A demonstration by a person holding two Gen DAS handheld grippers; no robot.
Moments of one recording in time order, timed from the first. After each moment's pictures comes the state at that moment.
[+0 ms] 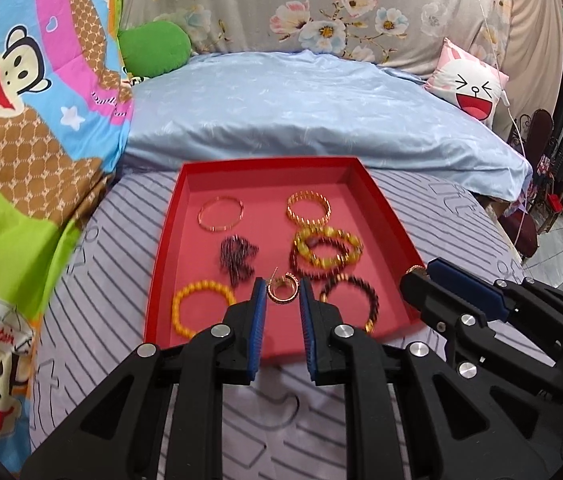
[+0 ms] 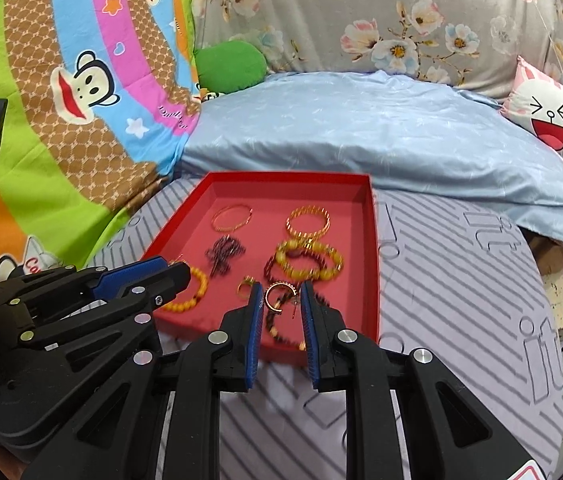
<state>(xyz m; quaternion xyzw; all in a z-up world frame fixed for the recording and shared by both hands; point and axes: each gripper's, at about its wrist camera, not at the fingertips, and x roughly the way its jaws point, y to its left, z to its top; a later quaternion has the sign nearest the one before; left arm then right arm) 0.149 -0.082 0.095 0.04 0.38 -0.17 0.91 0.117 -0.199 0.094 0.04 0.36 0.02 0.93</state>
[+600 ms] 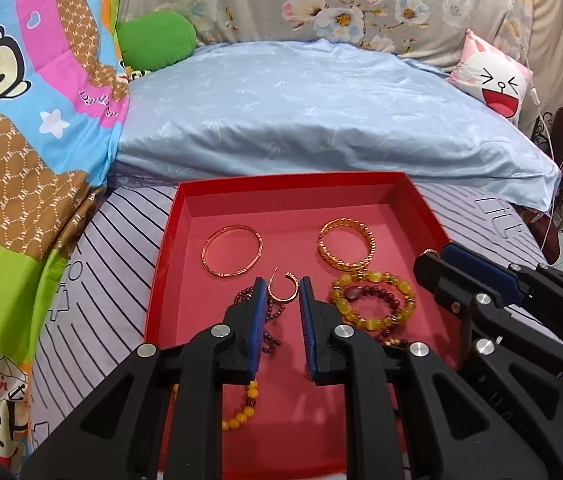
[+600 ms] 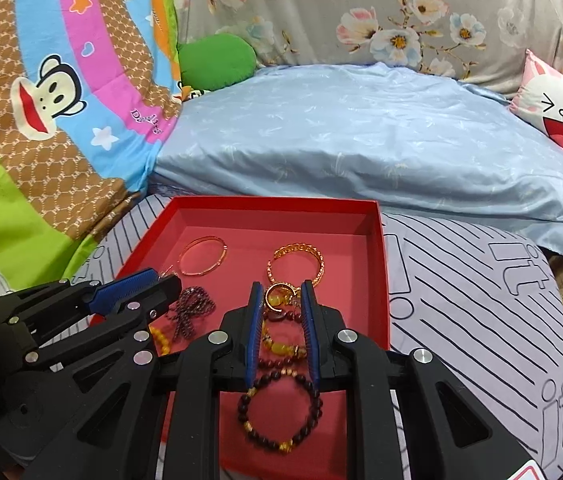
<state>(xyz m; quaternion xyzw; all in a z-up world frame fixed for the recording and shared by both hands) 0.234 -0.097 0.067 0.05 0.40 -0.14 0.90 0.206 -0.213 0.075 0.05 0.37 0.02 0.93</state>
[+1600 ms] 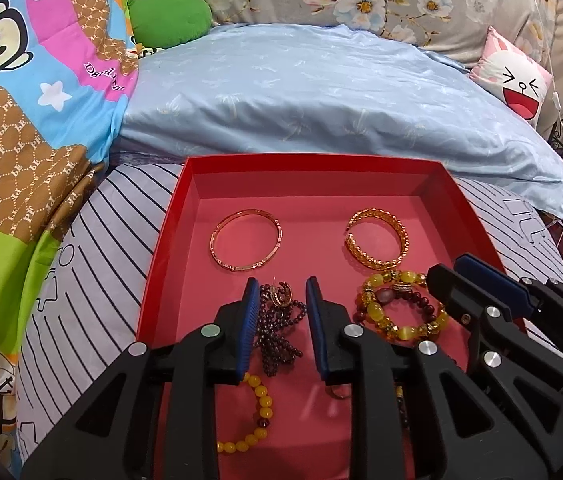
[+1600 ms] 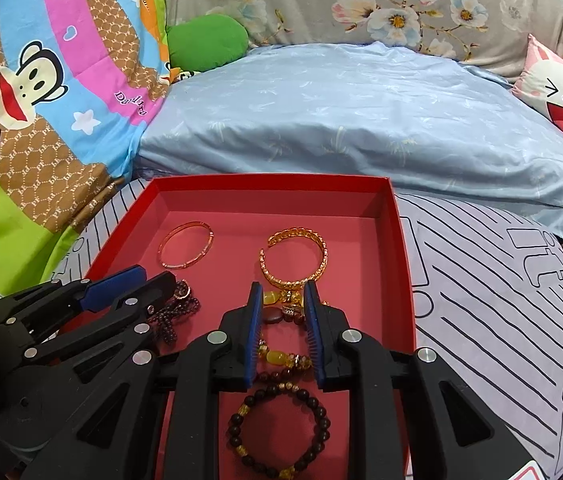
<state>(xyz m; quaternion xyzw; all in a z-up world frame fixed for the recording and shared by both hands) 0.253 -0.088 0.046 0.03 0.42 -0.12 0.90 0.221 -0.202 0.053 0.05 0.39 0.00 0.92</state>
